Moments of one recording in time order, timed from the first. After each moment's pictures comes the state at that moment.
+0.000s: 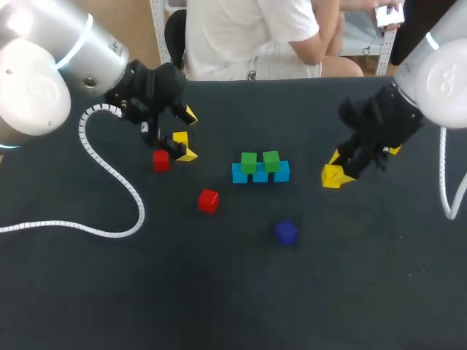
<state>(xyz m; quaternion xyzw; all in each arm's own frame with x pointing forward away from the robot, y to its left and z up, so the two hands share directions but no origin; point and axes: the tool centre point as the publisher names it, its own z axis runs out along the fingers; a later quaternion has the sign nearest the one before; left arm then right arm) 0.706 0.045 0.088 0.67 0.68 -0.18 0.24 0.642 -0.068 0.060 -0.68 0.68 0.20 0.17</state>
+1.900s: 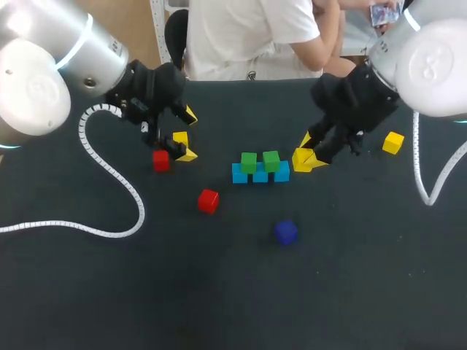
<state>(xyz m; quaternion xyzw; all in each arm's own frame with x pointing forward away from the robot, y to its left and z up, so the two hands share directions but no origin) 0.706 0.045 0.088 0.67 0.68 -0.18 0.24 0.642 -0.016 0.099 -0.71 0.64 0.20 0.20</state>
